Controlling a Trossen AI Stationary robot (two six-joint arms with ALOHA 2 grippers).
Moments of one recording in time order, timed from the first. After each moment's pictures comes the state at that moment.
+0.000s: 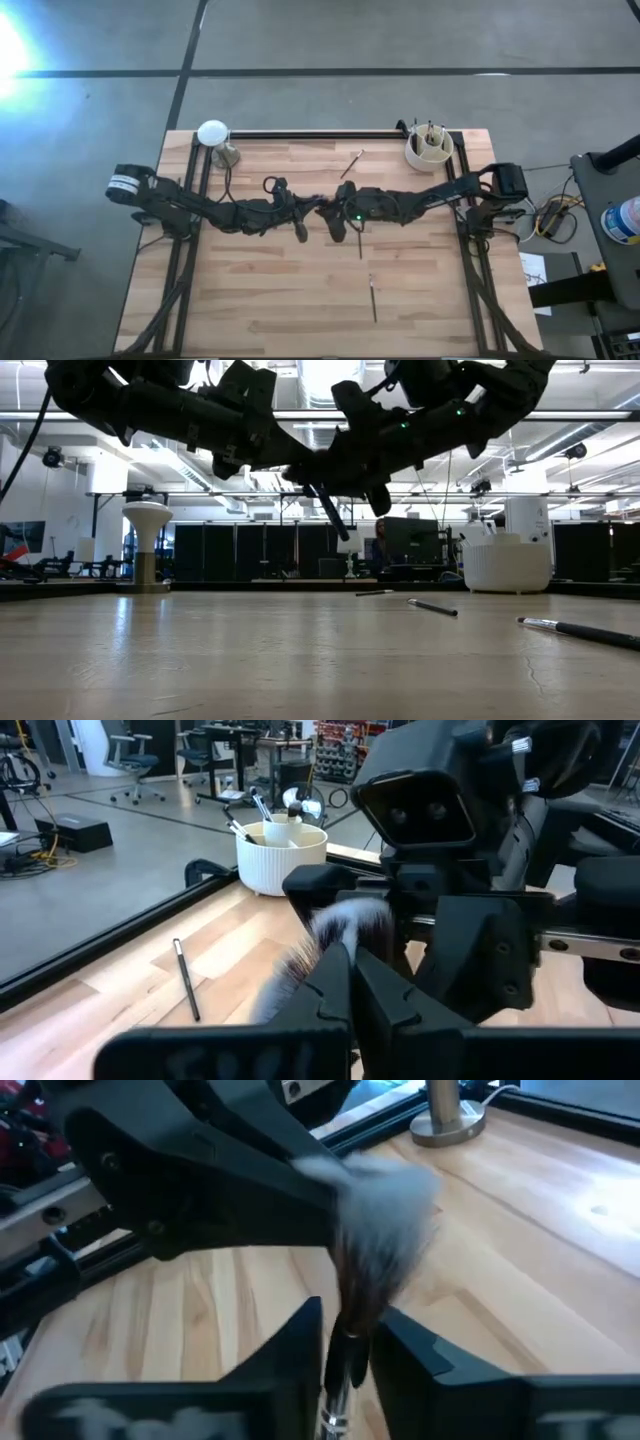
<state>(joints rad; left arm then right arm) -0.11 1.47 0.60 0.79 -0.52 -0.16 0.00 1.72 0.84 0.55 0.15 0.46</state>
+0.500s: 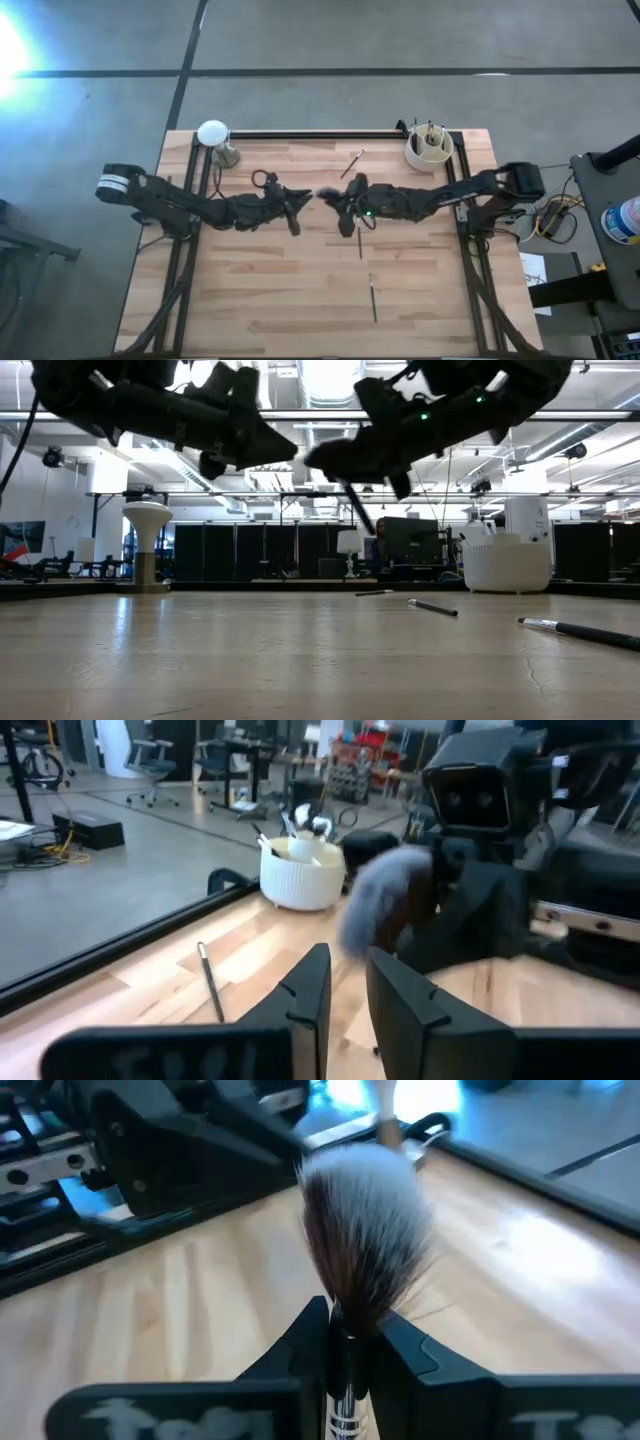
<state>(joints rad) -0.07 1.37 0.51 0.83 -0.52 -0.21 -0.01 1.57 0.77 0.49 0.27 0.35</state>
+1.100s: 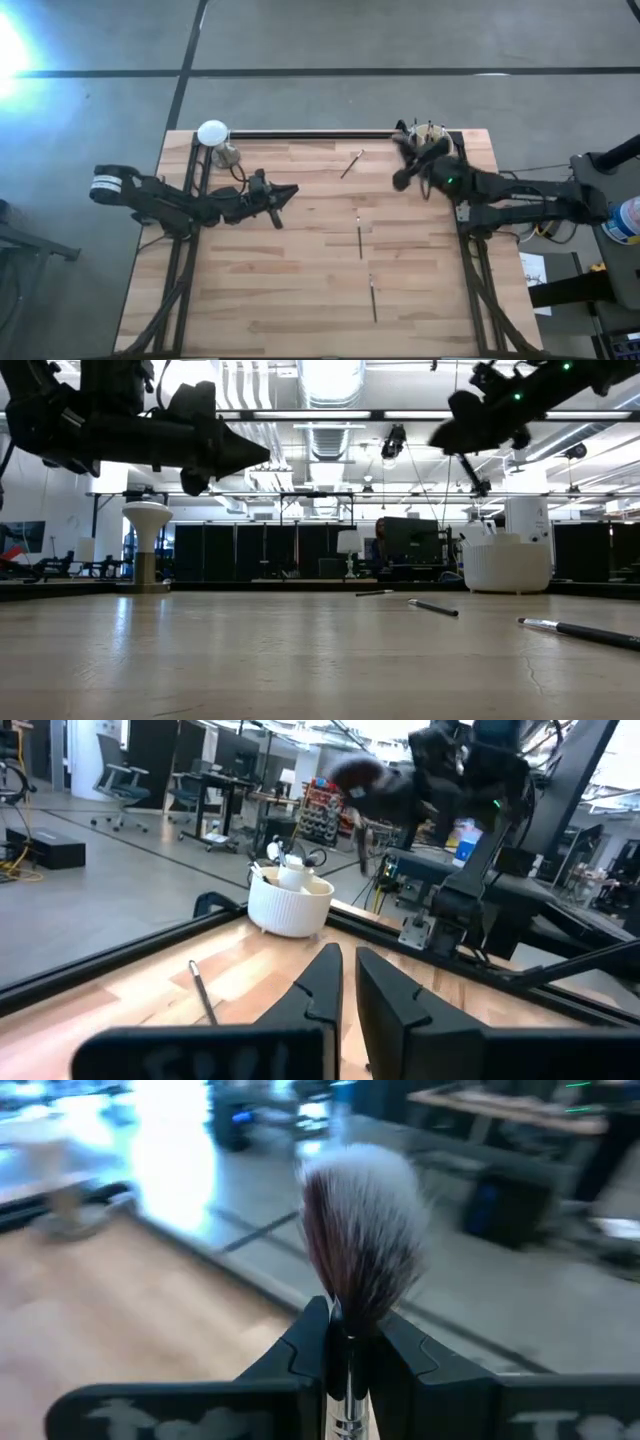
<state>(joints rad) 0.03 1.32 0.30 1.14 -0.35 -0.23 -0.23 0.83 0.58 -0.06 0.71 0.14</state>
